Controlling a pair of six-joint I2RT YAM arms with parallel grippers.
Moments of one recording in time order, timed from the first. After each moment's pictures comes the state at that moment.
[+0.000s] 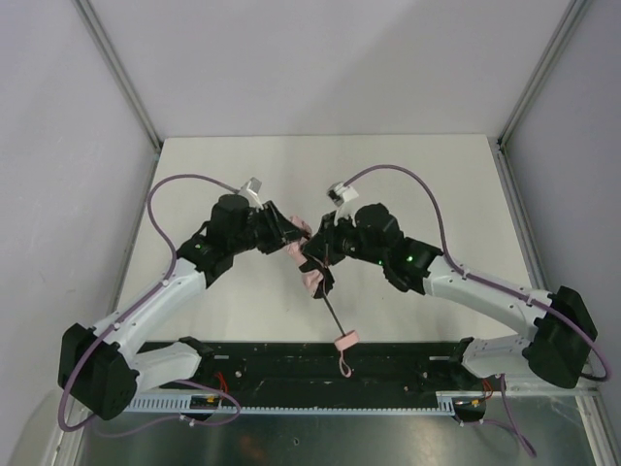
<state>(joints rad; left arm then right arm) -0.51 1.11 0.83 -0.19 0.27 -0.92 0.88 1.30 0.97 0.09 -0.21 0.60</state>
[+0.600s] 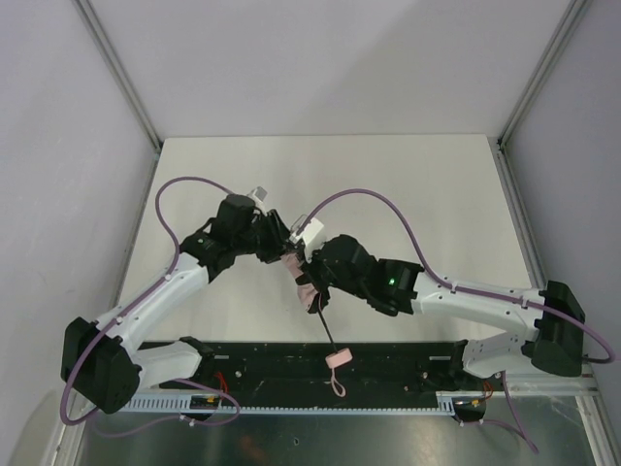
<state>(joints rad) -0.52 1.15 0.89 -0.39 0.32 -0.92 1.20 1.33 1.07 -0.18 0.24 0.11</state>
